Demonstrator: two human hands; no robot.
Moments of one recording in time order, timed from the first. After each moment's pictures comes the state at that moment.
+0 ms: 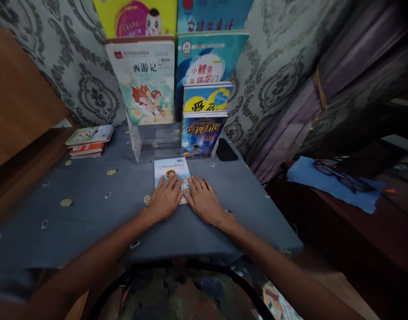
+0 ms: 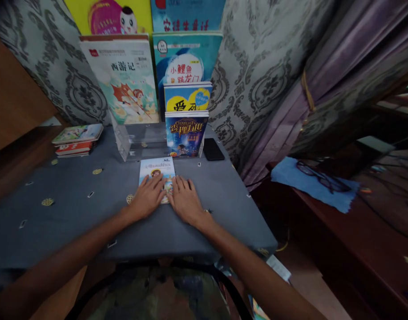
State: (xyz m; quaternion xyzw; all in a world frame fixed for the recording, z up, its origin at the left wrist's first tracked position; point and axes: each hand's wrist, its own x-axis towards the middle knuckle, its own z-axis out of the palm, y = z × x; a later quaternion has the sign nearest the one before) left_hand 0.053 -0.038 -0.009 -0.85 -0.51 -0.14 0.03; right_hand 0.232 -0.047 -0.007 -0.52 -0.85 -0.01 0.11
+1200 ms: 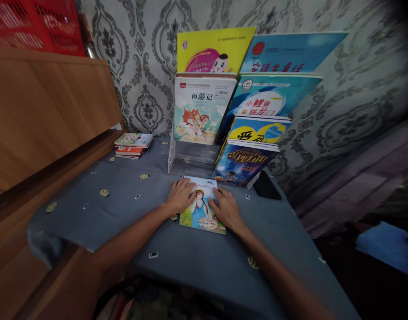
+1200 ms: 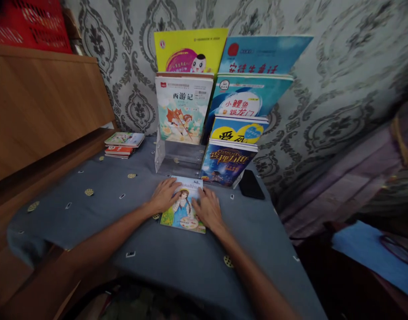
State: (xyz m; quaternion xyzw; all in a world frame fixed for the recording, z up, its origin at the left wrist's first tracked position) left_hand 0.013 0.003 -0.006 -0.78 -0.59 -0.23 -0.02; right_hand 0.220 0.032 -0.016 -0.52 -0.84 0.03 0.16
